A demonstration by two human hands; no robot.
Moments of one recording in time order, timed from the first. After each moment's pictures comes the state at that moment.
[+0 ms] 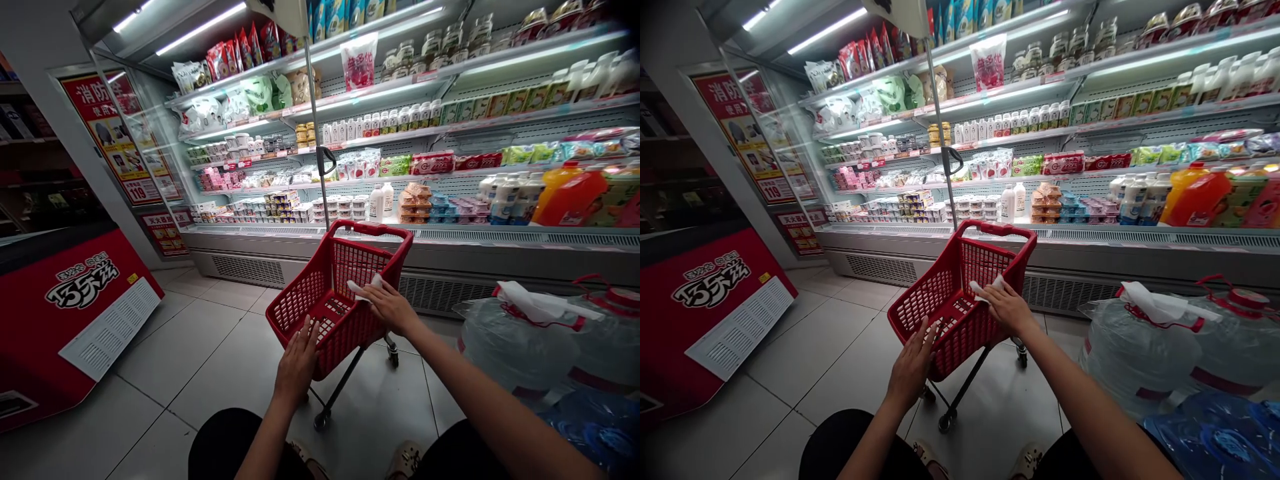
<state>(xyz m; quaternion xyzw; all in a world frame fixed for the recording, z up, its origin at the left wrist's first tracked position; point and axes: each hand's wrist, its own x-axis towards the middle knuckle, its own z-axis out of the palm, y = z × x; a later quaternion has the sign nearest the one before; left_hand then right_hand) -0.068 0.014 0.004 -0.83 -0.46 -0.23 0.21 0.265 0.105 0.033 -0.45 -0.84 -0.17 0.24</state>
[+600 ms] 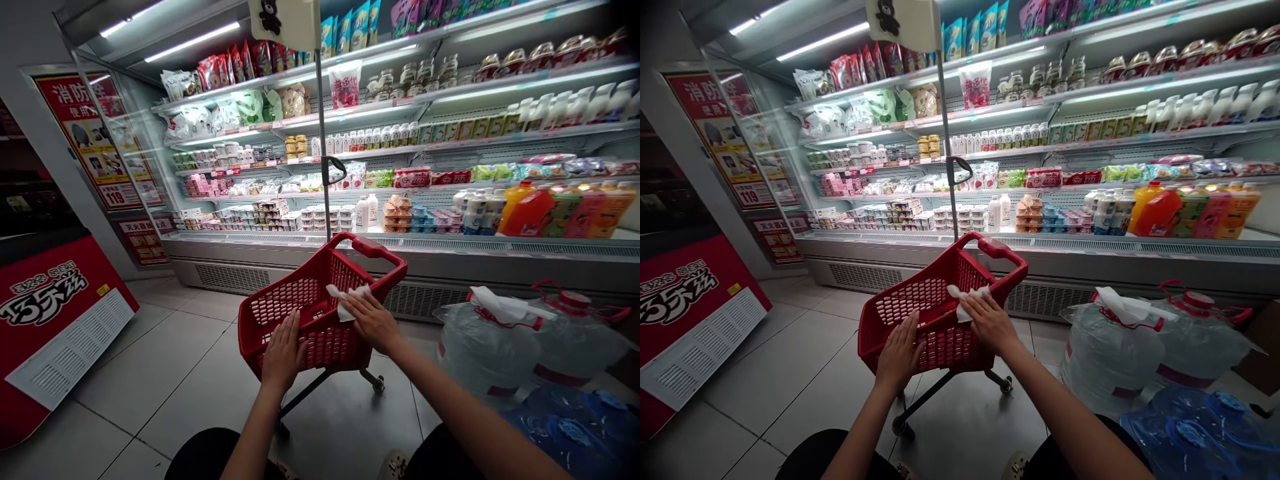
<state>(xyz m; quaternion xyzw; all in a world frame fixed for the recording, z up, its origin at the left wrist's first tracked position) -0.062 0.059 0.013 -0.81 -0.49 -0.26 0.19 0.237 0.066 0.051 -0.44 -0.84 -0.23 0.25</state>
